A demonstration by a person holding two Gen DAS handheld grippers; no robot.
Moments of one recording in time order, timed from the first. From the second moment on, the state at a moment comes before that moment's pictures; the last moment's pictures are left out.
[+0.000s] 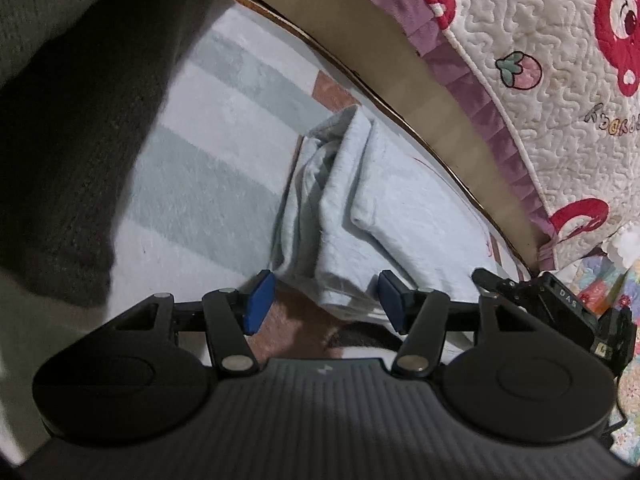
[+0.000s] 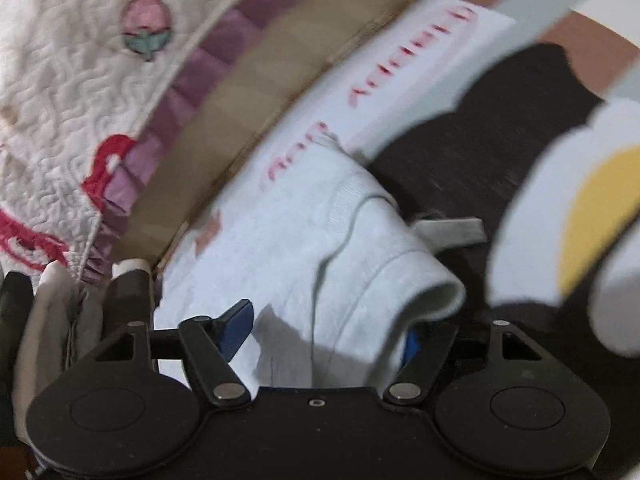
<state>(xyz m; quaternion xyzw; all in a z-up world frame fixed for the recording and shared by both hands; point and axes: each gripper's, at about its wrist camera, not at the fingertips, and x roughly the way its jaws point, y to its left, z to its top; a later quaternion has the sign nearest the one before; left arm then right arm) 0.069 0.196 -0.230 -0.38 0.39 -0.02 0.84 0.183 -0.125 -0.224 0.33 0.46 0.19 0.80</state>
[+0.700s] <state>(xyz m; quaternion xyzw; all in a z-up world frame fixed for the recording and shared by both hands) 0.103 0.174 -0.231 -0.42 0.40 -0.09 0.81 0.210 -0.151 -0.180 0.12 0.42 0.18 0.88</state>
